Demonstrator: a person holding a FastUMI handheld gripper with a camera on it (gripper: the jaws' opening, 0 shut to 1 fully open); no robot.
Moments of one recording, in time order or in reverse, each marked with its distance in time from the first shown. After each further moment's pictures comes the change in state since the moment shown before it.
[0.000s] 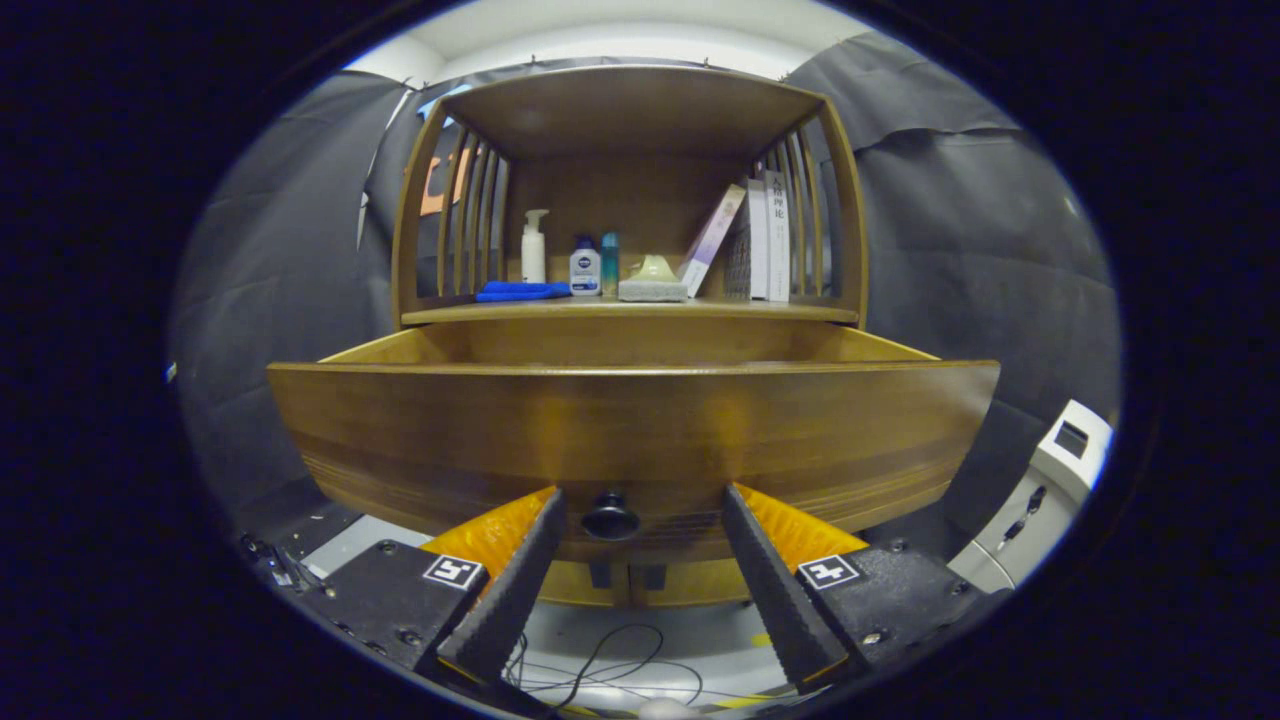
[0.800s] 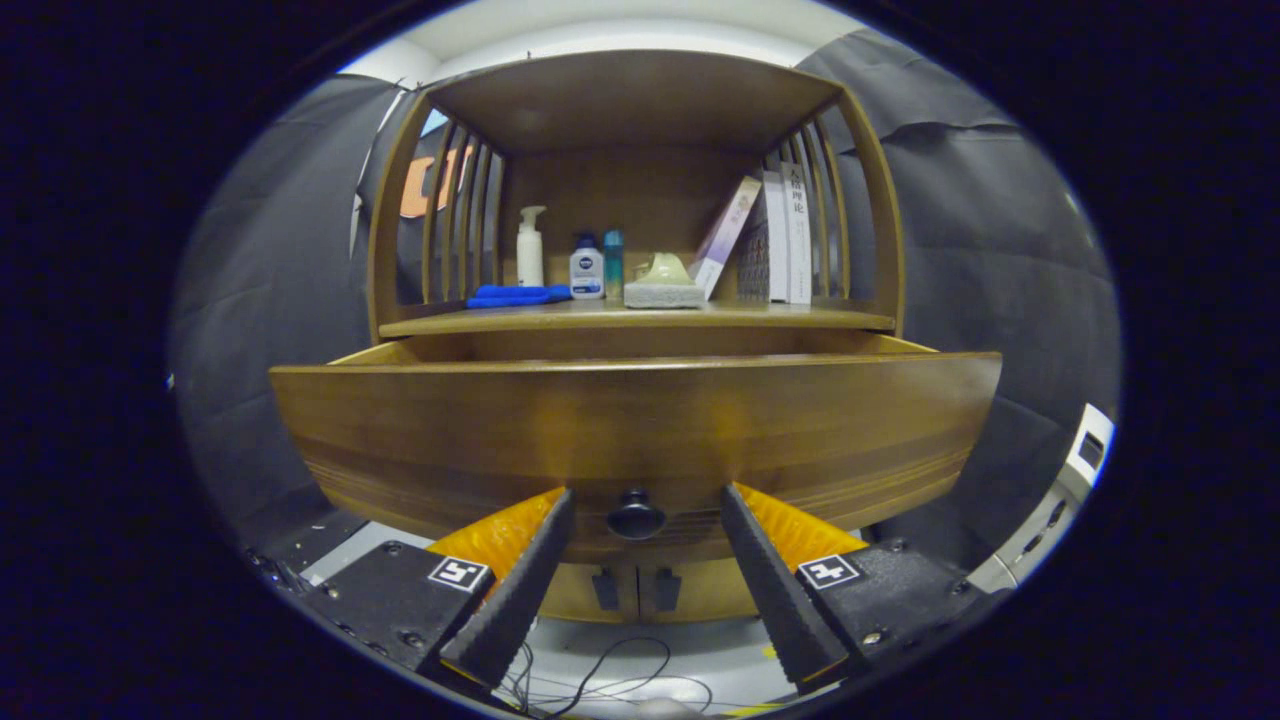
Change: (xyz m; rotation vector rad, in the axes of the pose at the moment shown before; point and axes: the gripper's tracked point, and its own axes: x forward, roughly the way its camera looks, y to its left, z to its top) arm 0.065 0.011 0.028 0.015 -0.023 0.011
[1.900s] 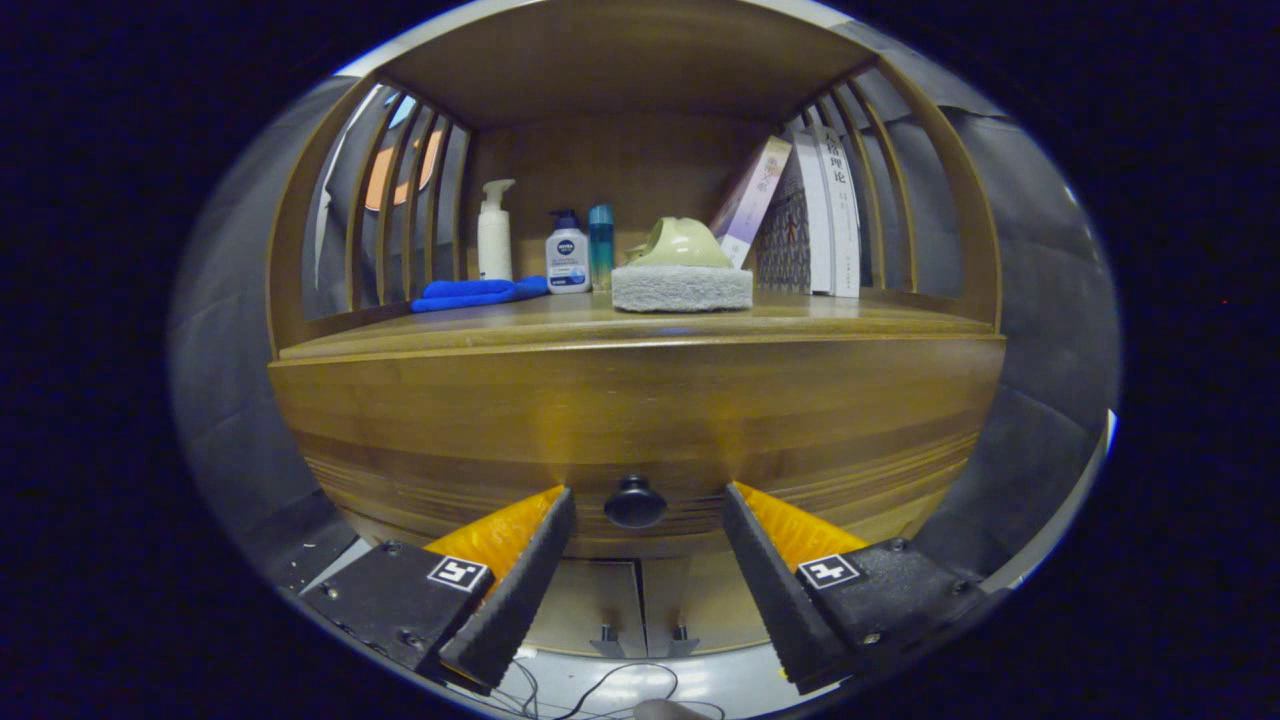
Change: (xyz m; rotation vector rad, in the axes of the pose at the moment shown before) arm 0.111 0.008 0.019 0.009 0.046 -0.019
